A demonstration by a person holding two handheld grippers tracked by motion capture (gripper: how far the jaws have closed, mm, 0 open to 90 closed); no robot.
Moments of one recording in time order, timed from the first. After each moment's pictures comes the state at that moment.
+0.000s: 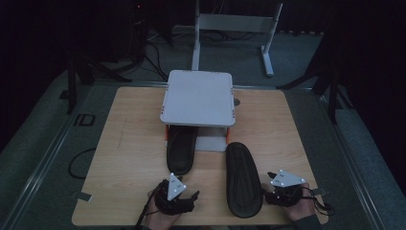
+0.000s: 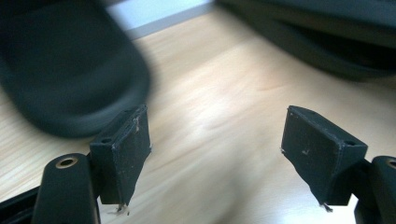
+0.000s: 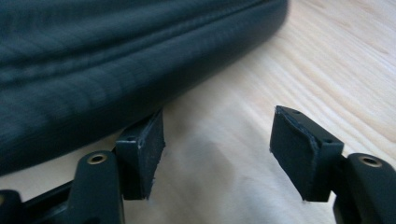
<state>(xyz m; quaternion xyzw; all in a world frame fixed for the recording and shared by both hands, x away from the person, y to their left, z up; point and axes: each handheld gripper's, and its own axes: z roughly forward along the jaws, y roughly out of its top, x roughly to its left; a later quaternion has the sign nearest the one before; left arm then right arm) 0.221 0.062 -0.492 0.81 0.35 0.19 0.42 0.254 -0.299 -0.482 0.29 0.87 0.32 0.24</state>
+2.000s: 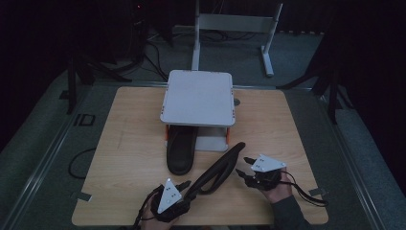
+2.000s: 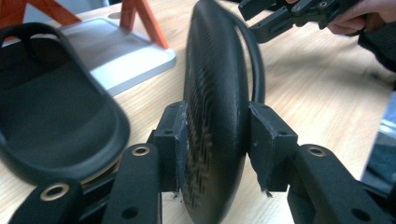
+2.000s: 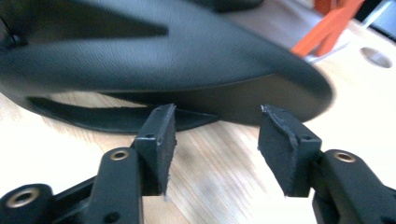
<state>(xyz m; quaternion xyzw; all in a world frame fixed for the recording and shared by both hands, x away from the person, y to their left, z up) 0.204 0.084 -0.473 0.79 0.31 0.21 0.49 0.294 -0.236 -0.457 0.25 0.86 0.39 0.24</state>
